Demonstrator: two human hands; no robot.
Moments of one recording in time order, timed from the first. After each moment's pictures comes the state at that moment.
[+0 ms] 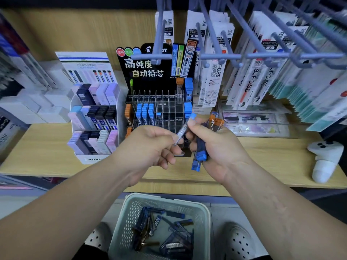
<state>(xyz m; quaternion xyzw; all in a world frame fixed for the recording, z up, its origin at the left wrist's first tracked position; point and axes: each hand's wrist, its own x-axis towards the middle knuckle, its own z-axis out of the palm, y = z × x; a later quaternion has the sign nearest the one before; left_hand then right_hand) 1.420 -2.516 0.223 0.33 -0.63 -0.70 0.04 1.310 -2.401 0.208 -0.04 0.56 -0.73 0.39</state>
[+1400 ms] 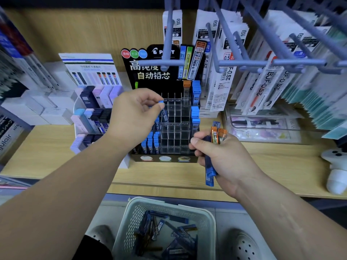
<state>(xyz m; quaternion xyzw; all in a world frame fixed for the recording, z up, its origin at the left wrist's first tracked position) 1.387 -2.589 0.212 0.27 -0.82 -0.41 0.31 1.305 -2.398 0.197 -0.08 0.64 -0.66 0.38</state>
